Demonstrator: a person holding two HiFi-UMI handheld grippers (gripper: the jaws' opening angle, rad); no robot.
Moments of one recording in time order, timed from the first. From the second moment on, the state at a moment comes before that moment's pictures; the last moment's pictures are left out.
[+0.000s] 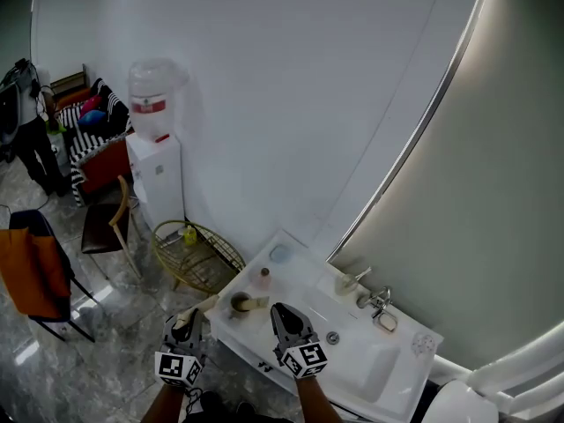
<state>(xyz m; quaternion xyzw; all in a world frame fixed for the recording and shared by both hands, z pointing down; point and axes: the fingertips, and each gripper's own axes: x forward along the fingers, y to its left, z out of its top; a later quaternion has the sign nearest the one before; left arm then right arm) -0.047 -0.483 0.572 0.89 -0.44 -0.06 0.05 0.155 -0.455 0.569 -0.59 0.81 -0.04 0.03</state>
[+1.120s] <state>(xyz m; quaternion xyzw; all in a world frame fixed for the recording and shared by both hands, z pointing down) -0.031 -0.455 0.561 0.91 -0.42 -0.06 0.03 0.146 -0.428 0.578 -0.57 0.82 -0.05 0.02</state>
